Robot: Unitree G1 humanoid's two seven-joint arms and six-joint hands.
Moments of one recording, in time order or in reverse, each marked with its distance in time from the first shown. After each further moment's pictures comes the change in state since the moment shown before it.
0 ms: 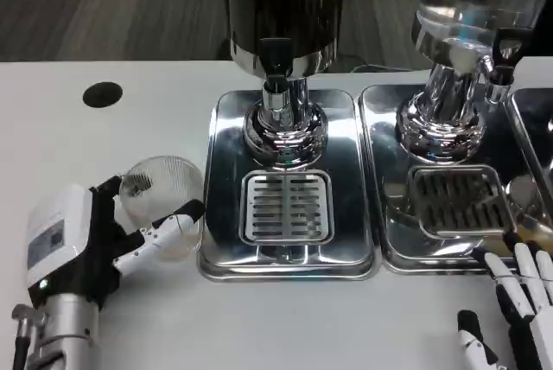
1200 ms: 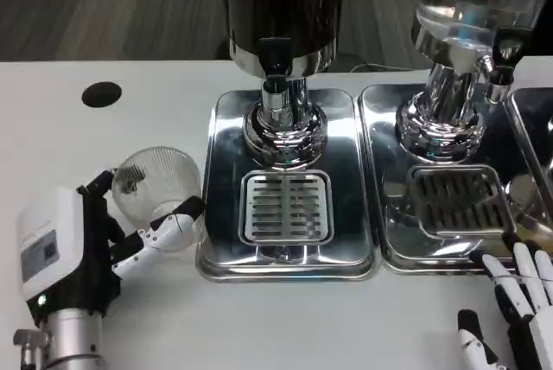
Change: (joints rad) left arm 0.050 -0.043 0.006 -0.010 0.030 -0.089 0.187; right arm -0.003 0.001 -0.001 0.006 0.004 -0.007 0.000
